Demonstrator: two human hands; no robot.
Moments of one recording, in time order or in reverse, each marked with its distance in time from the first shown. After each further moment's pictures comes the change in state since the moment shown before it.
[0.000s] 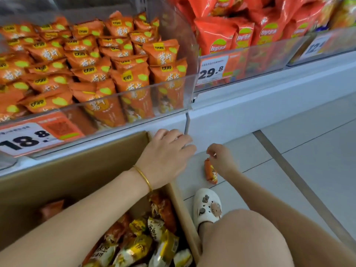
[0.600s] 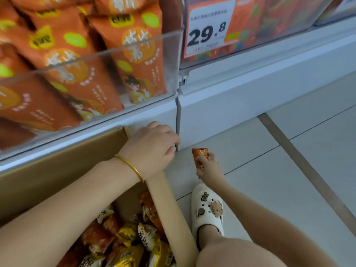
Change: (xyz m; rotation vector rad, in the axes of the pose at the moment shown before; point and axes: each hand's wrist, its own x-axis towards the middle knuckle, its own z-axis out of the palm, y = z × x) left_hand 0.038 -0.023 0.054 -0.348 -0.427 -0.255; right_hand 0.010 0.066 0.095 -0.096 -0.203 0.104
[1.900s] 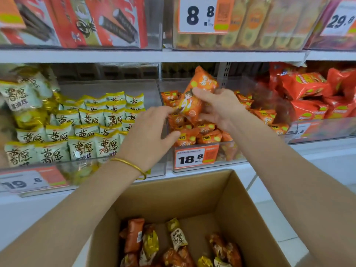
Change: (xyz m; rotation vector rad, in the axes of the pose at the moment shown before) left_hand -0.269 -0.110 -0.179 -0.152 0.756 -0.301; right_hand -0.164 -0.457 -0.181 1.088 -0.002 -0.454
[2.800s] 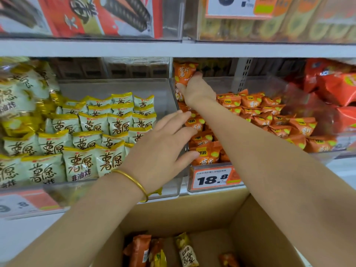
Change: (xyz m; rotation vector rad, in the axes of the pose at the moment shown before) left_hand 0.020 -0.038 0.015 0.307 -0.114 0.269; right_hand 0.129 0.026 0.080 -1.102 0.197 -0.259
